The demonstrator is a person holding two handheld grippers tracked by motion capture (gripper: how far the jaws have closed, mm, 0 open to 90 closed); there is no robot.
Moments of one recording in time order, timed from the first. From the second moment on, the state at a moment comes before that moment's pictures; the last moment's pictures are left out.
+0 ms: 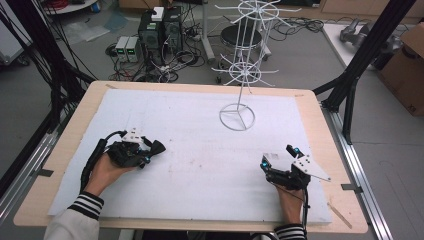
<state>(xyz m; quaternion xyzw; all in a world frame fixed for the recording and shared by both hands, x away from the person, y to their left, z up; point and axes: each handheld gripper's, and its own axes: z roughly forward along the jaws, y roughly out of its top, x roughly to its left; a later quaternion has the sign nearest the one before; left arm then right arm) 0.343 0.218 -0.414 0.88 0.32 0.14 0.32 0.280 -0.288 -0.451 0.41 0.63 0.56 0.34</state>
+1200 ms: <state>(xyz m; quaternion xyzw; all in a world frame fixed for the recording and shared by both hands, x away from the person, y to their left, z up) 0.346 0.201 -0.364 0.74 0.32 0.19 0.56 0.280 -0.288 -0.451 0.41 0.63 0.57 0.34</state>
